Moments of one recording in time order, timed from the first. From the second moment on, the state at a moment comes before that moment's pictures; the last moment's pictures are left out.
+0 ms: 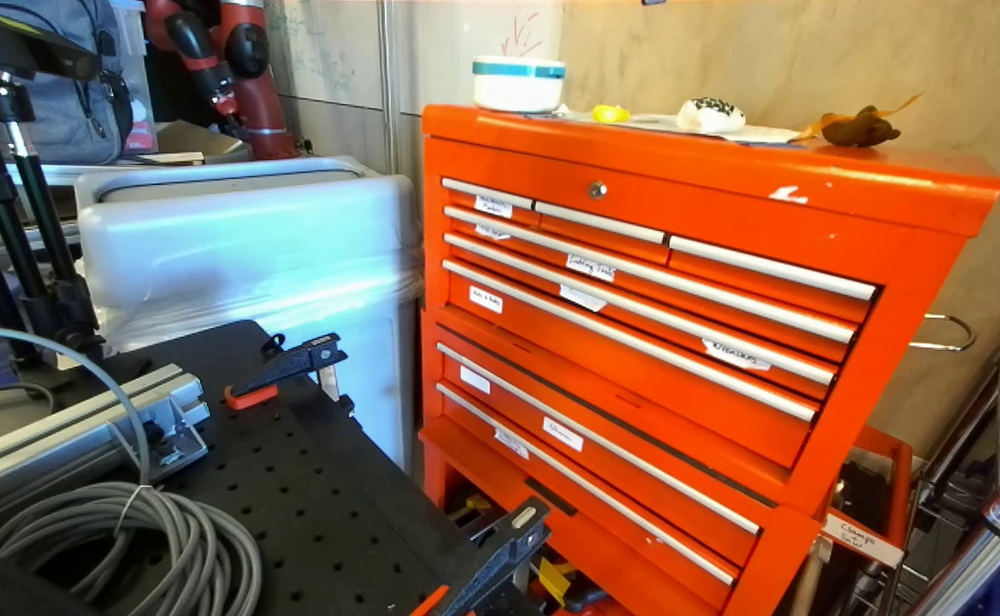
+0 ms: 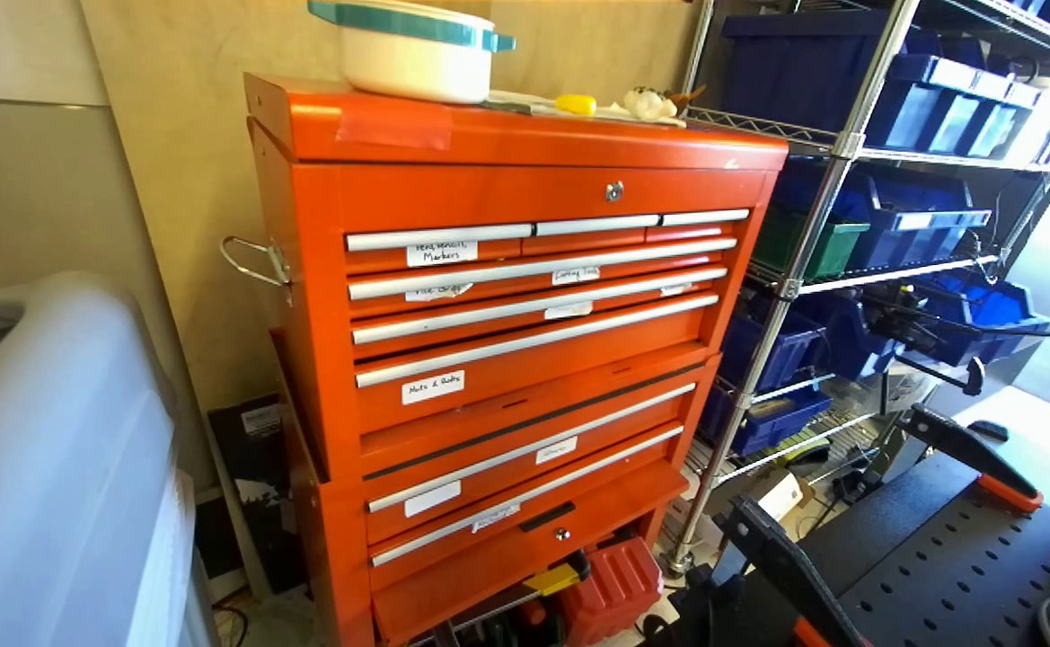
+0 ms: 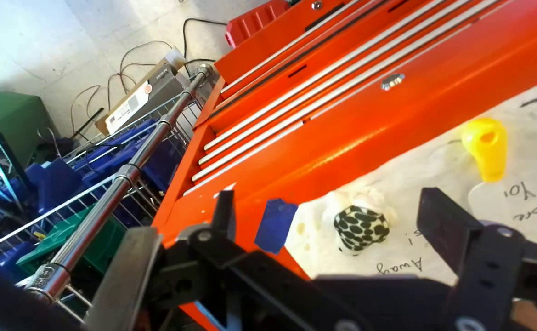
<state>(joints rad) -0.03 0.08 0.05 -1.94 -0.16 2.16 0.60</state>
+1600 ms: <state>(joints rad) 0.10 0.46 -0.10 -1.68 -0.21 2.22 0.95</state>
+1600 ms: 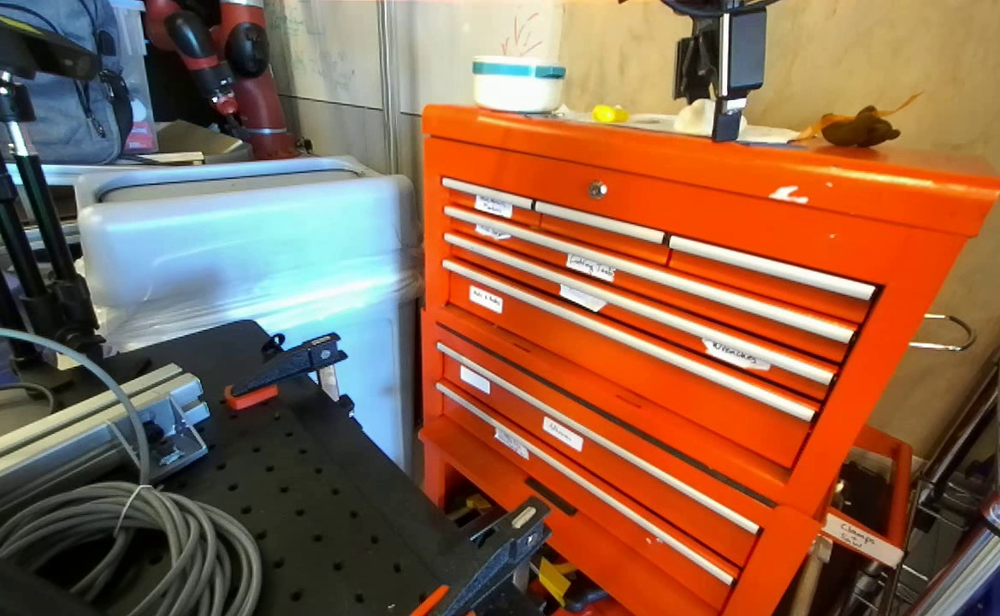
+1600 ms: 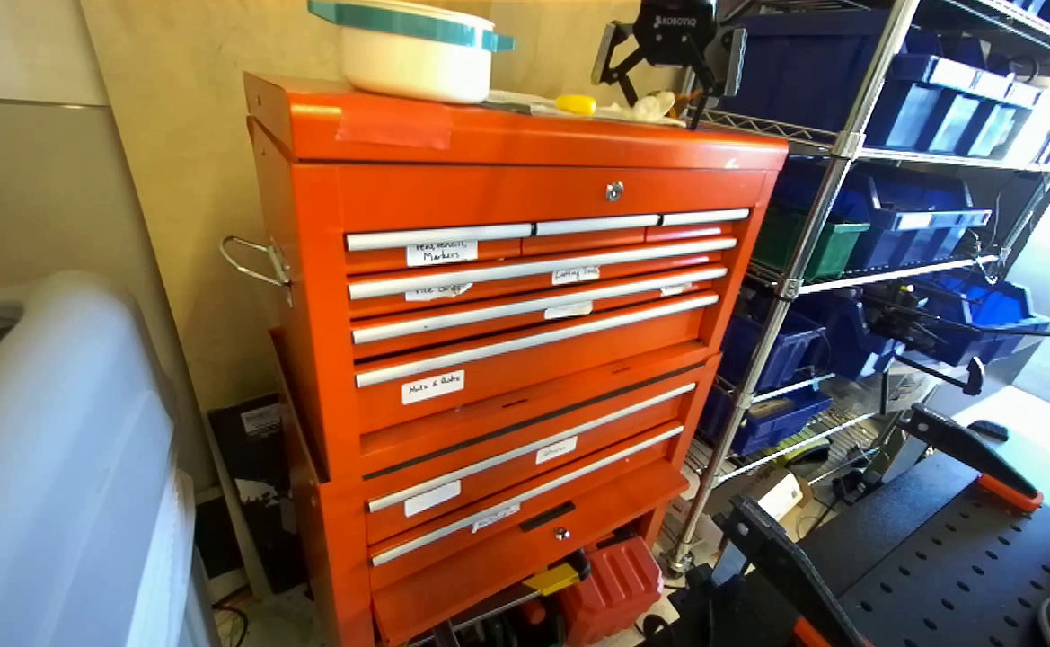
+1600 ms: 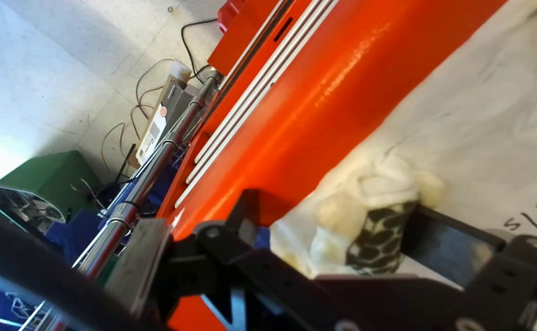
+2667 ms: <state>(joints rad) 0.17 0.55 -0.10 -1.50 -0.19 2.18 1.18</state>
